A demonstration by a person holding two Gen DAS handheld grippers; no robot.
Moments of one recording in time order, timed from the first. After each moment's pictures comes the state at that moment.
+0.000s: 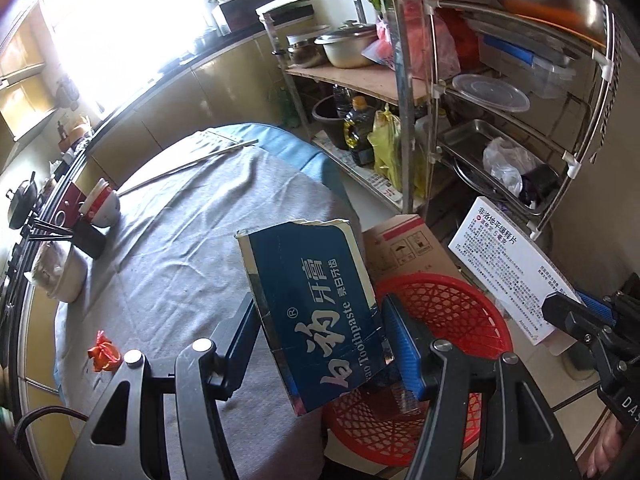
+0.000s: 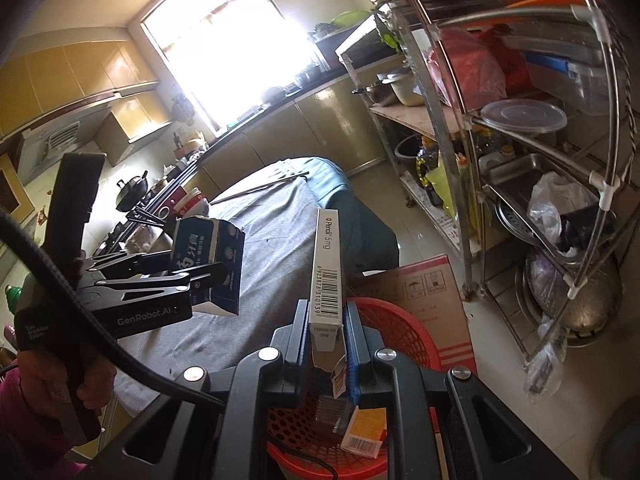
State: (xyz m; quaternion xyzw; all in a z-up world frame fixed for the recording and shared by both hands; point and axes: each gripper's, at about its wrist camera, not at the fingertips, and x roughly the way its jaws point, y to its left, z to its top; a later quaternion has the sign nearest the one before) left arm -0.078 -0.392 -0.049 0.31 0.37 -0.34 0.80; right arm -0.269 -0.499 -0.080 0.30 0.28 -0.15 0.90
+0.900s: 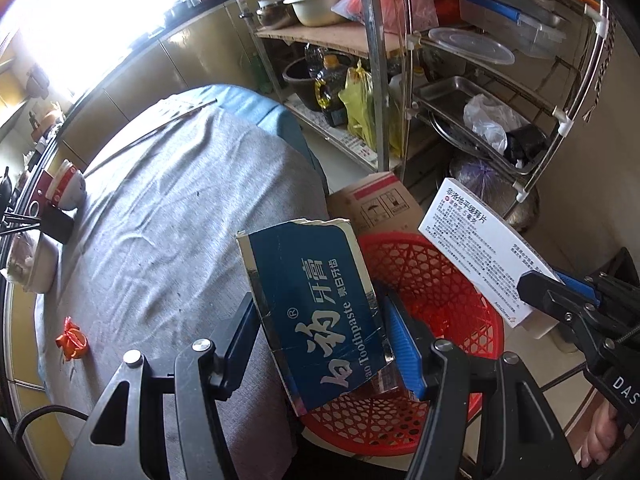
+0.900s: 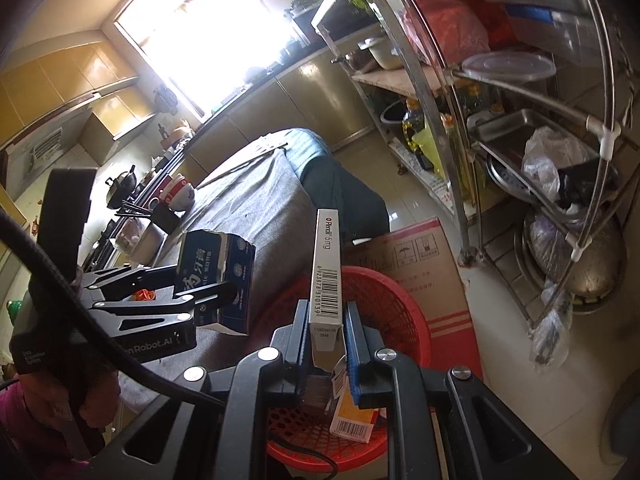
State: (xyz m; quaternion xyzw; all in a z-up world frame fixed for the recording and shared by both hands) left arm -0.089 -0.409 -0.094 0.34 0.43 -0.36 0.76; right arm -0.265 -0.515 -0.117 0.34 0.32 -0.14 0.87
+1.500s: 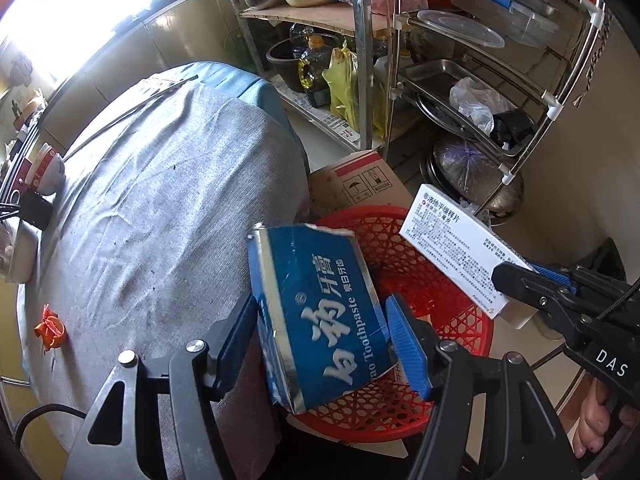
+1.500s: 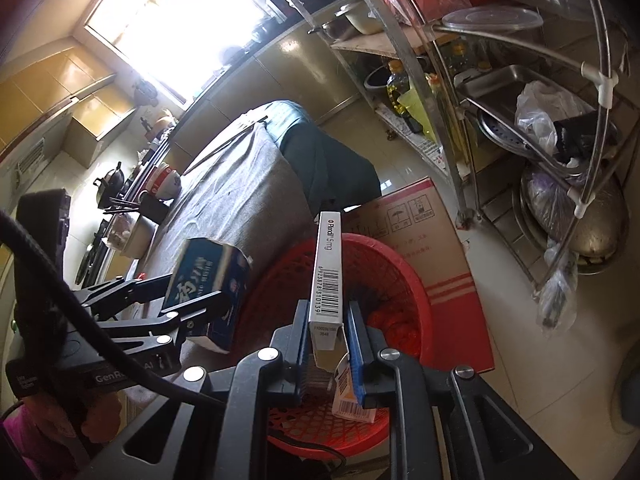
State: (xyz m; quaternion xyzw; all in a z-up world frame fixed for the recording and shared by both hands) left arm -0.089 -0.400 -0.108 0.33 0.46 -0.37 0.73; right arm -0.259 -0.520 -0.138 0.39 0.36 -0.14 0.84
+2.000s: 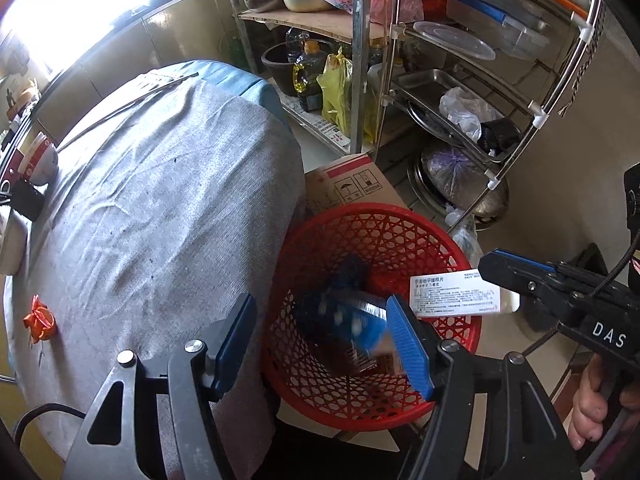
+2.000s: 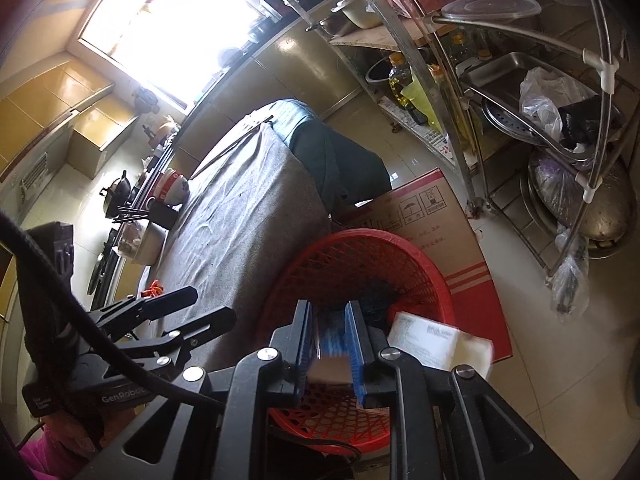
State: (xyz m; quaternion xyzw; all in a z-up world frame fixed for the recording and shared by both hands) left arm -0.085 -0.379 -0.099 0.30 0.47 -0.40 0.73; right arm -0.256 -0.514 -0.132 0.41 0.36 -0.14 0.83
